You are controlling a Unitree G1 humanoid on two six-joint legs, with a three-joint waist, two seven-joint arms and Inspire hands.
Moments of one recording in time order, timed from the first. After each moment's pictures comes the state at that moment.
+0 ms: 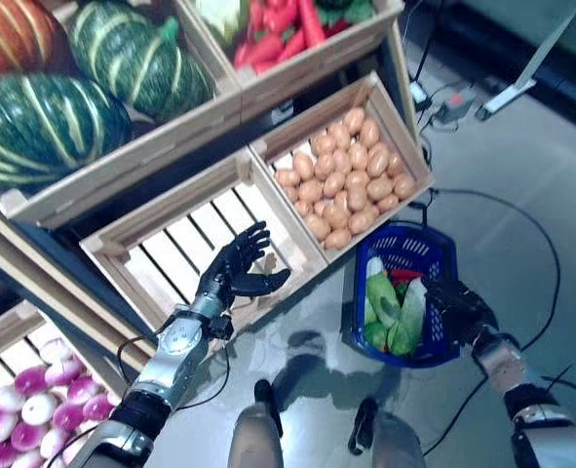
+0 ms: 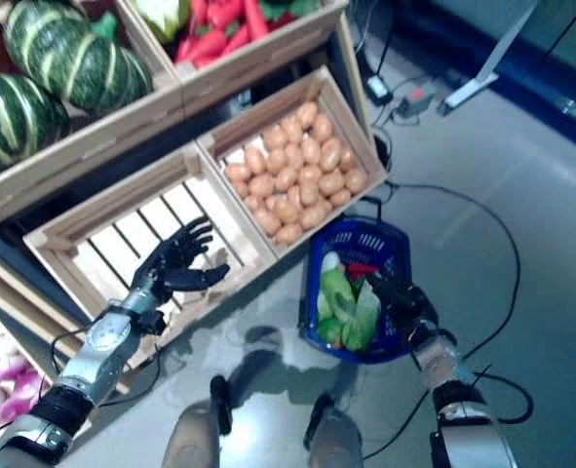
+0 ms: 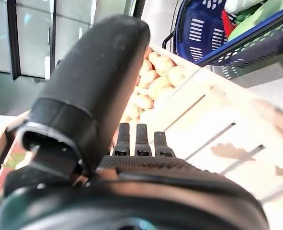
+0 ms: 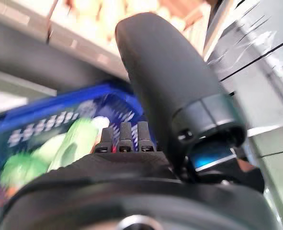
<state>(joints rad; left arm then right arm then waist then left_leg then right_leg) -0.22 0.52 -0.32 0.37 -0.57 -0.21 -0.04 -0.35 -0.43 0.00 0.90 1.07 0.01 0.22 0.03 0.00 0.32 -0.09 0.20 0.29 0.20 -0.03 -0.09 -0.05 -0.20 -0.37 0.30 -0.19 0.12</state>
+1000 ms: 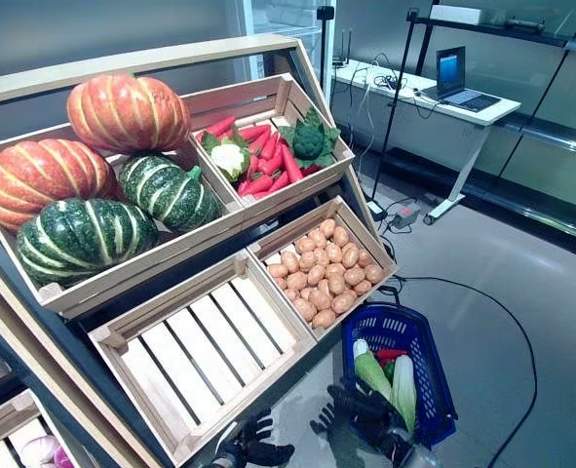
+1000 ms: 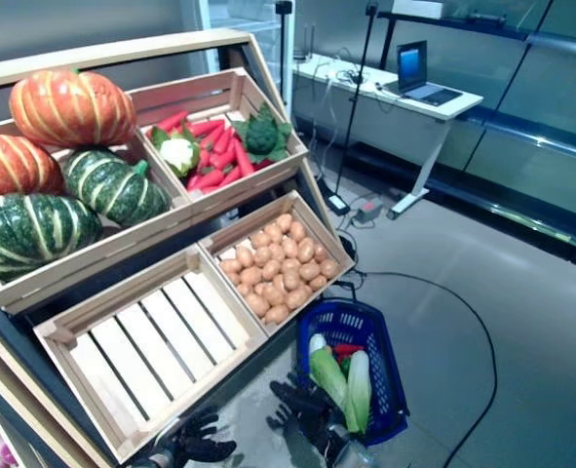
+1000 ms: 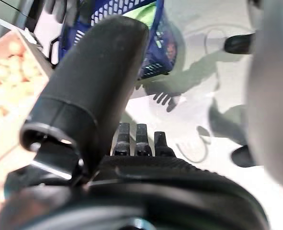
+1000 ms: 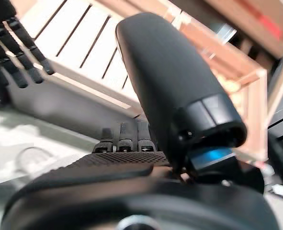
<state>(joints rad) 0.12 0.22 -0.35 0.96 -0.35 -0.18 -0.08 0.08 -0.12 0.33 0.83 0.94 -0.02 0.22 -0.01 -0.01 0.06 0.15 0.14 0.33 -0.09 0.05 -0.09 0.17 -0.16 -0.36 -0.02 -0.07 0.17</state>
